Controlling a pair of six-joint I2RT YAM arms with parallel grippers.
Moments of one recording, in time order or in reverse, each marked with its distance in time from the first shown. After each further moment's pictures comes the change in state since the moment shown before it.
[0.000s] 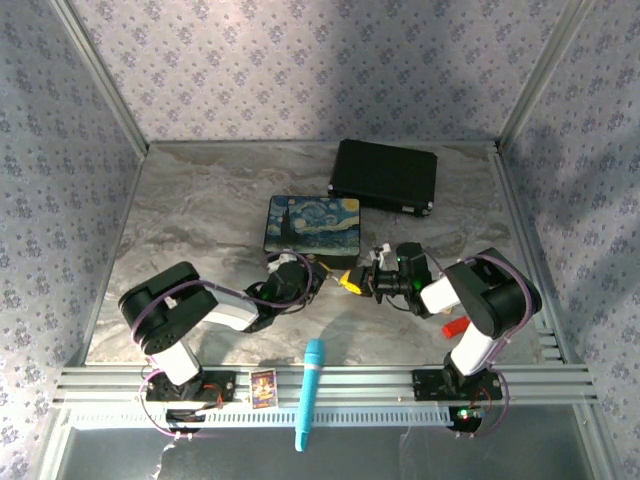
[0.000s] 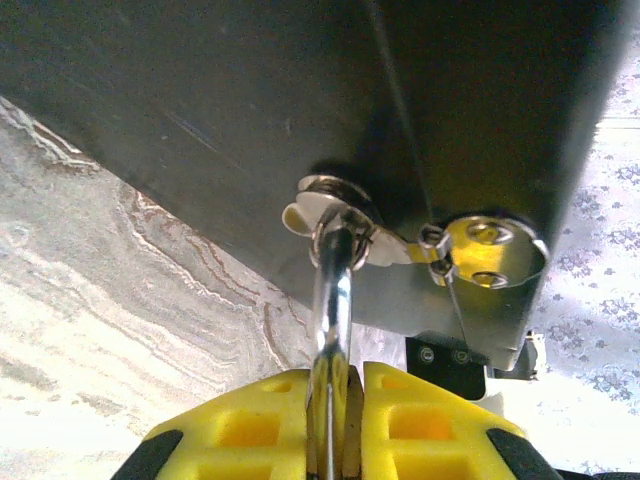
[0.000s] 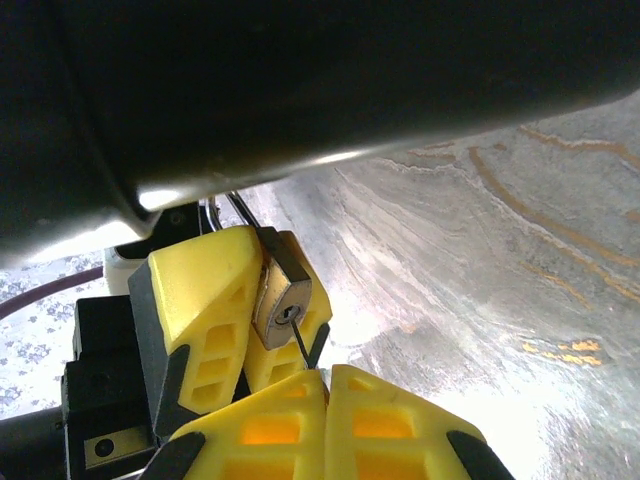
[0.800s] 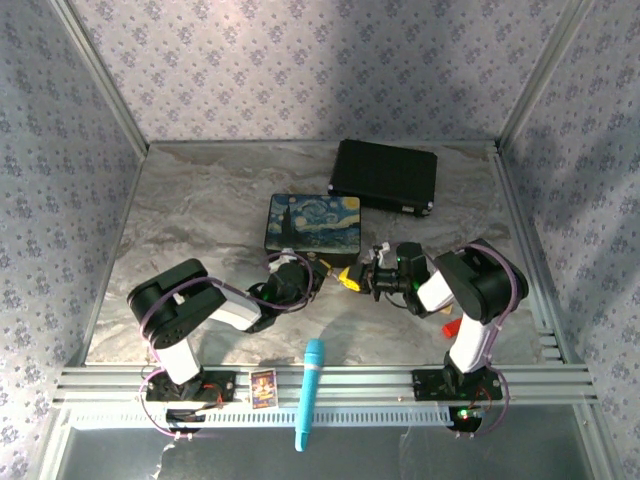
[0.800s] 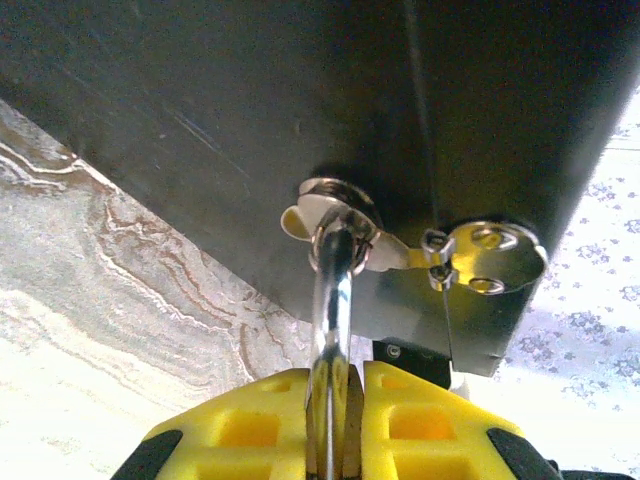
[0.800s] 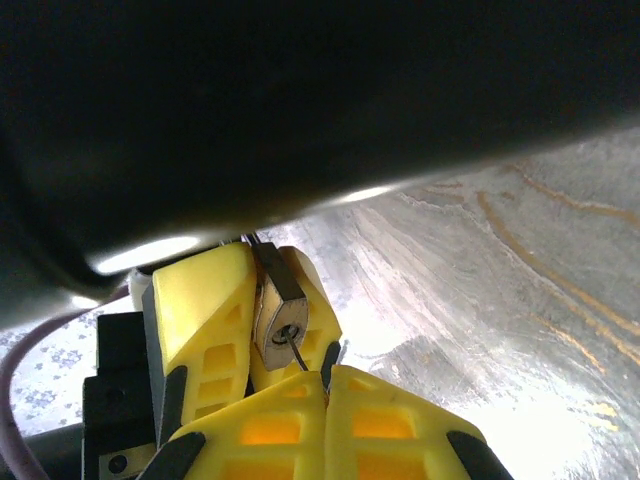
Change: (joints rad) left arm 0.000 0.054 0.000 0.105 -0.018 -0.035; right arm -0.020 0.119 0.019 0.167 -0.029 0.087
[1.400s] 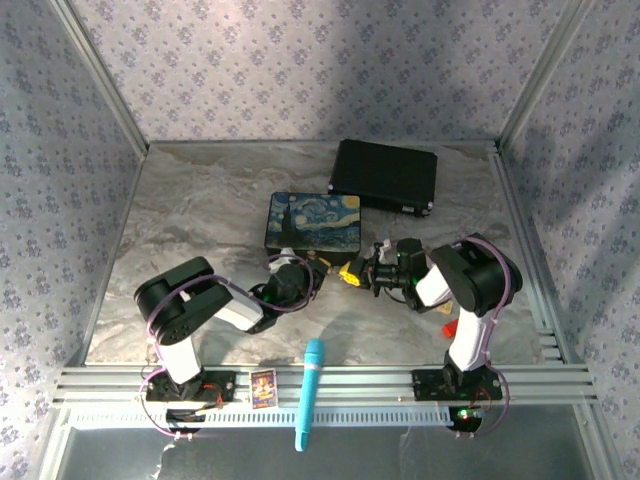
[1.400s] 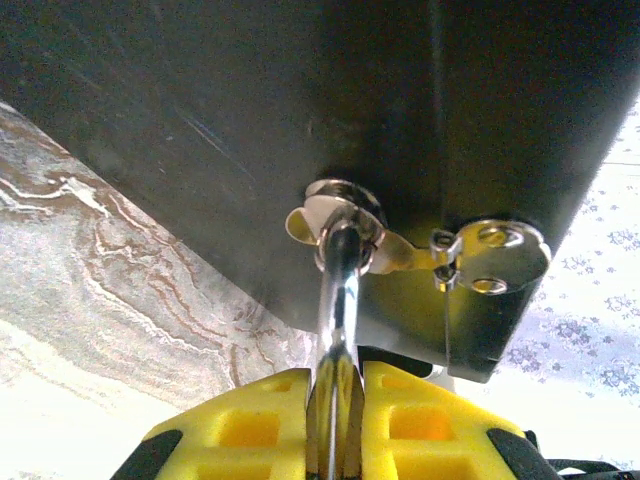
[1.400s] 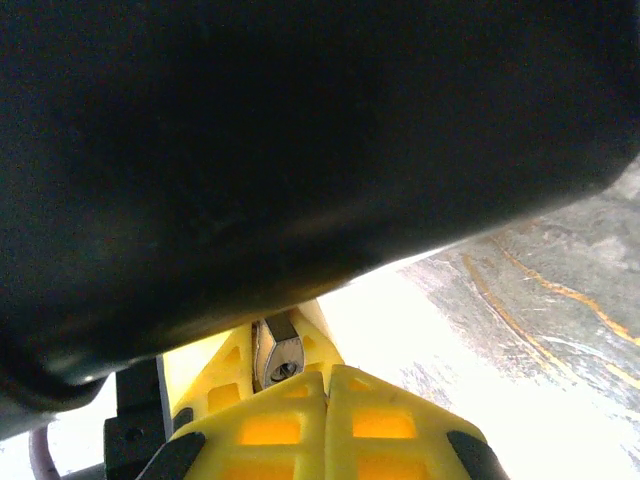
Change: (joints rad) left arm -0.004 0.035 -0.001 0.059 -0.030 -0.004; right arm -0.010 0.050 0.037 0.017 0.010 0.055
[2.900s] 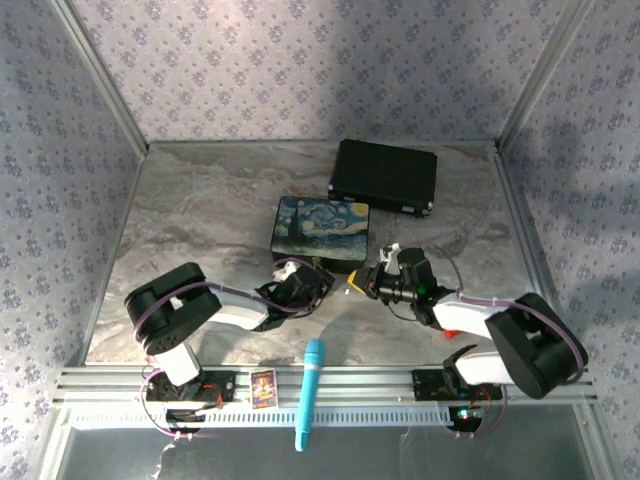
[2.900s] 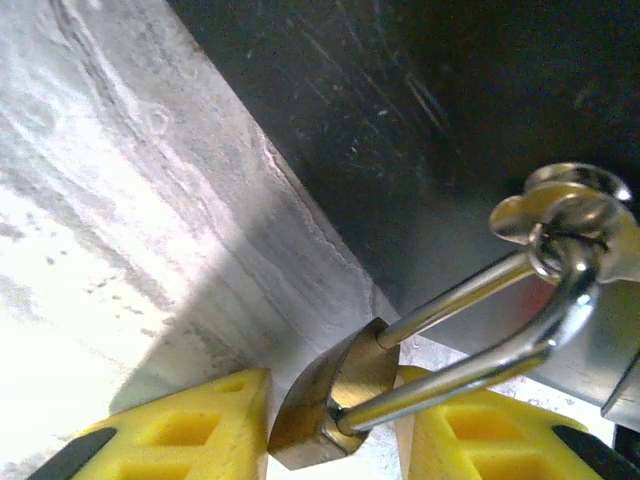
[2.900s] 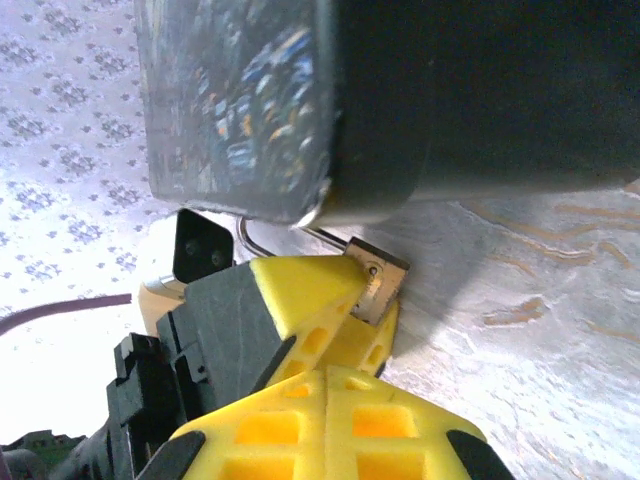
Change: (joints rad) left arm -0.073 -0.075 0.096 -0.455 -0.017 -0.045; right arm 0.127 -0.568 -0.097 -0.597 0.351 -0.327
